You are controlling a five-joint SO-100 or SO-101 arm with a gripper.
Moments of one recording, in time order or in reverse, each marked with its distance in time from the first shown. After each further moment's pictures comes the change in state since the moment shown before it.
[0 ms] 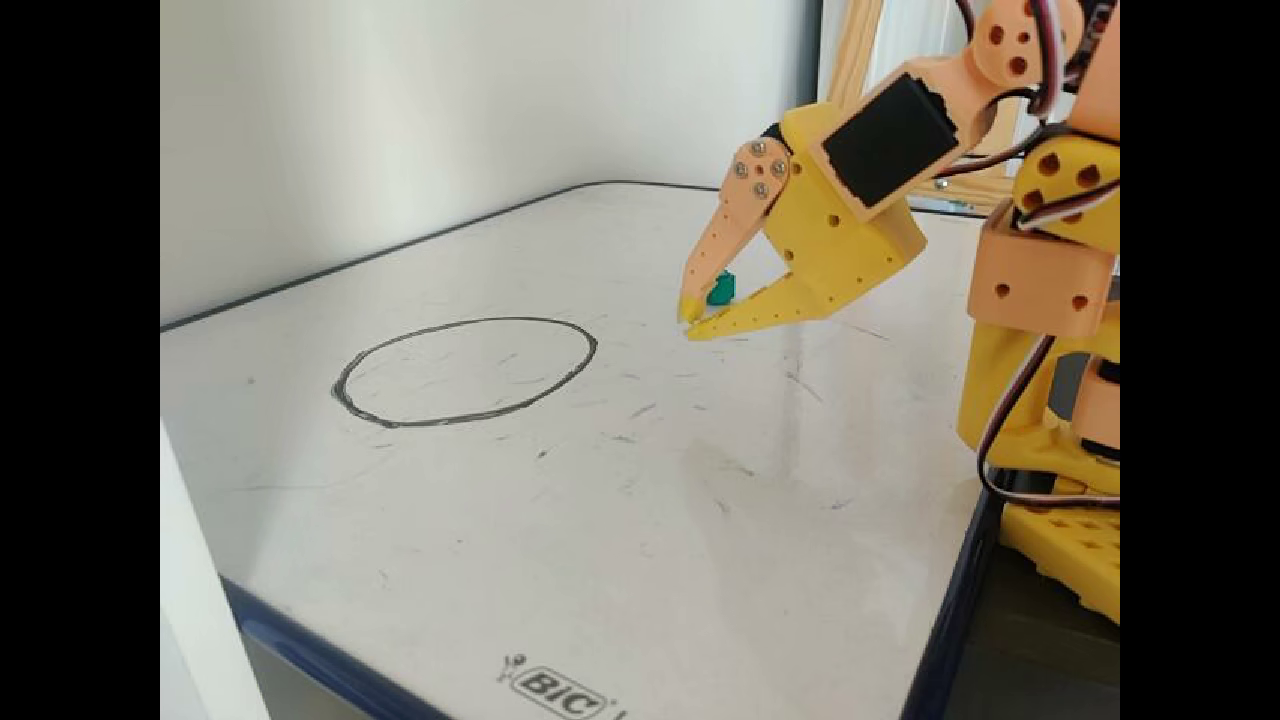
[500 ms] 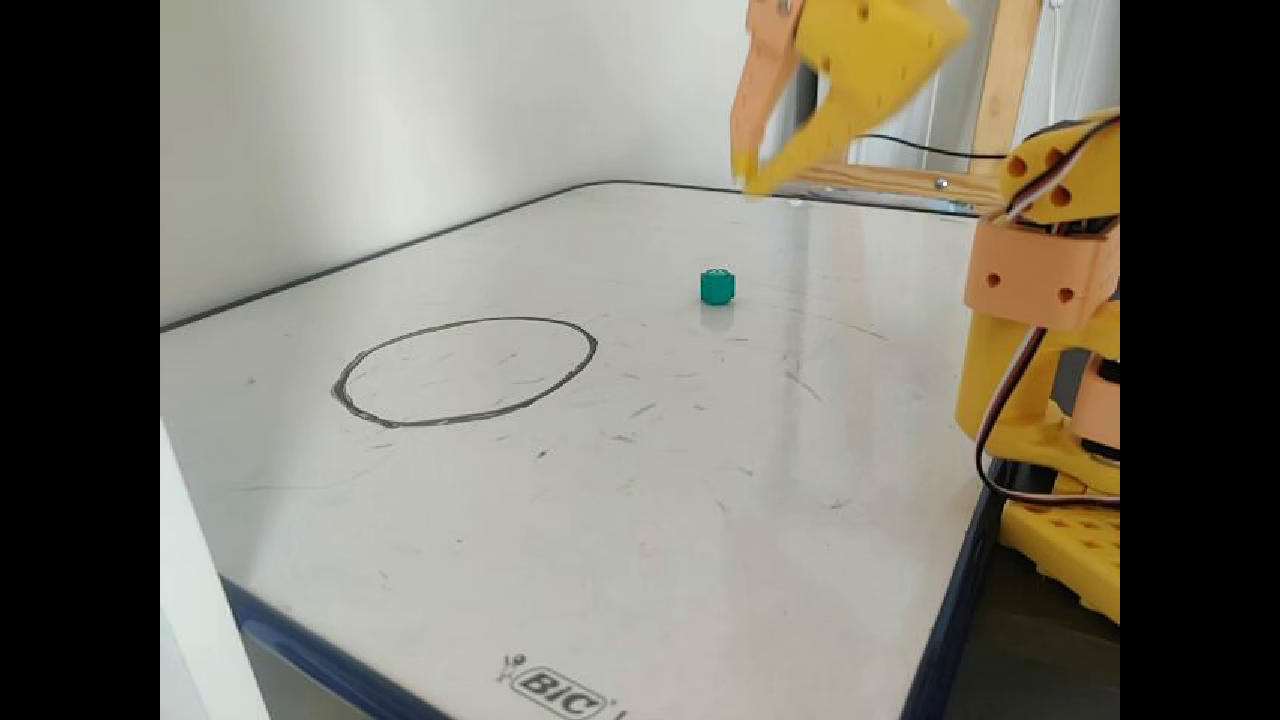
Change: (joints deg) arm 12.7 -37.3 -49.0 17.3 -17.2
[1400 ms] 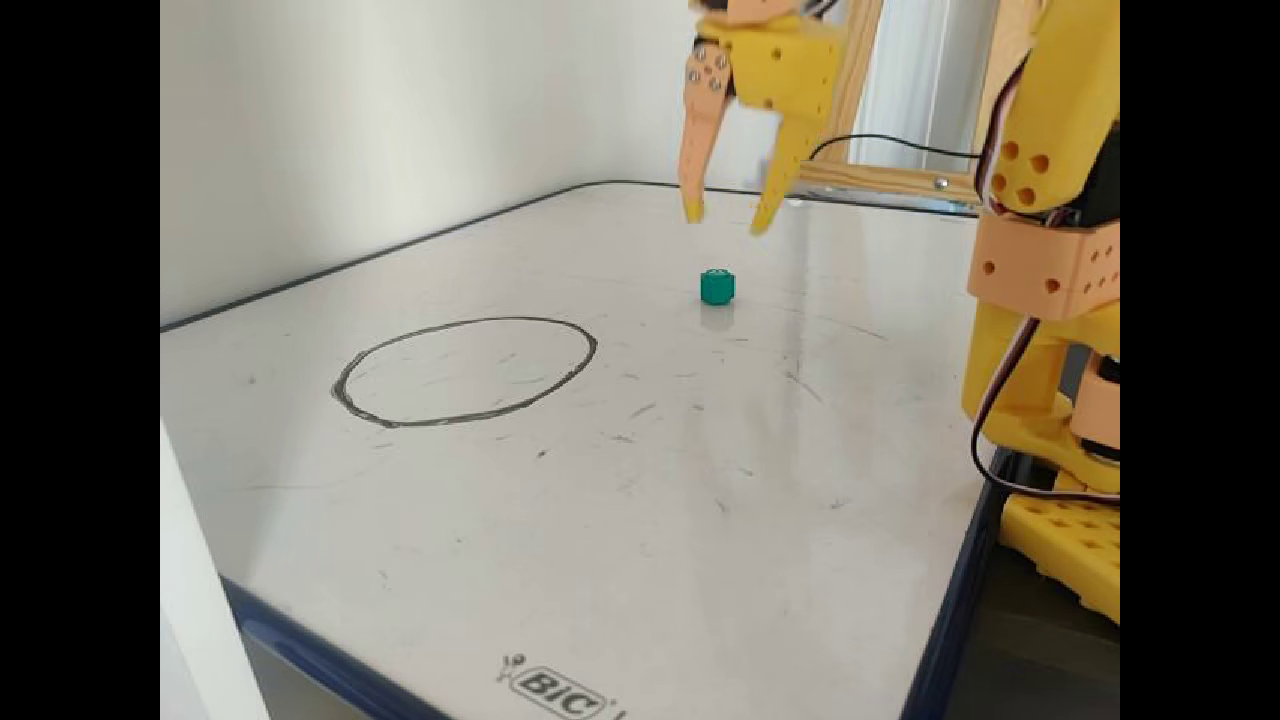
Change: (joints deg) arm 12.0 -57.5 -22.7 -4.0 -22.9
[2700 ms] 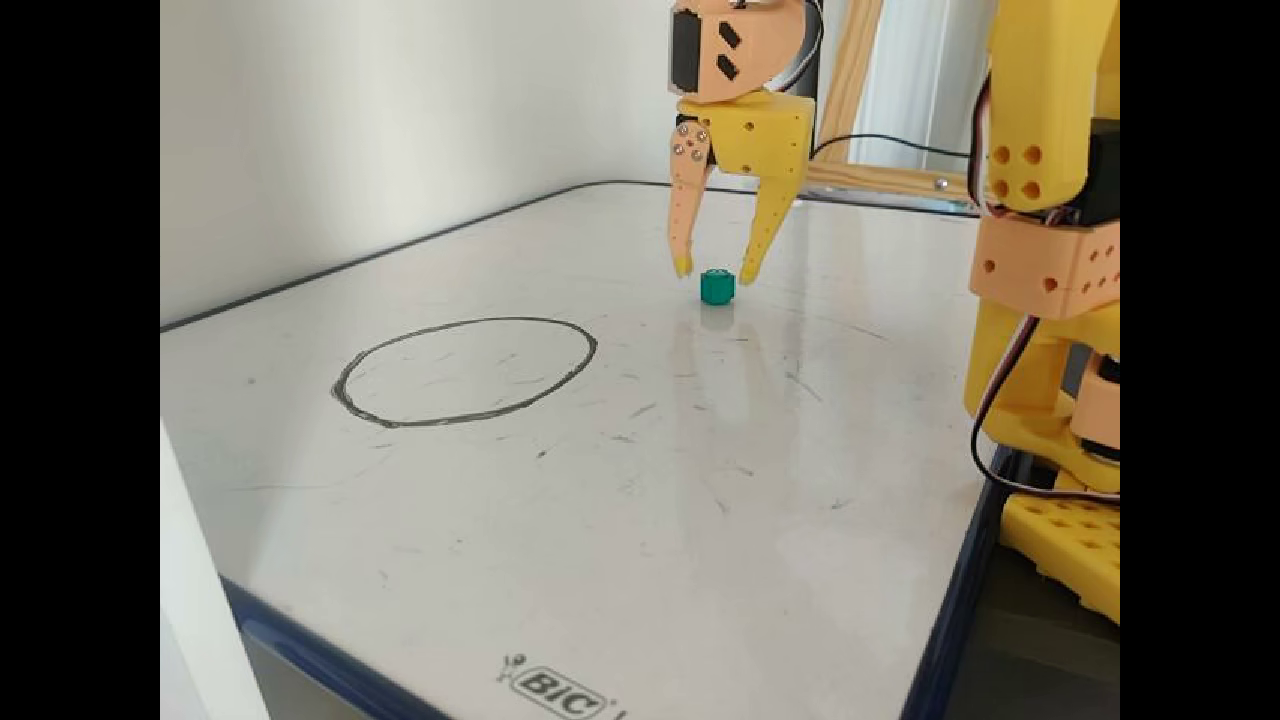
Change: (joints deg) arm 2.5 -15.9 -8.3 -4.2 -3.1
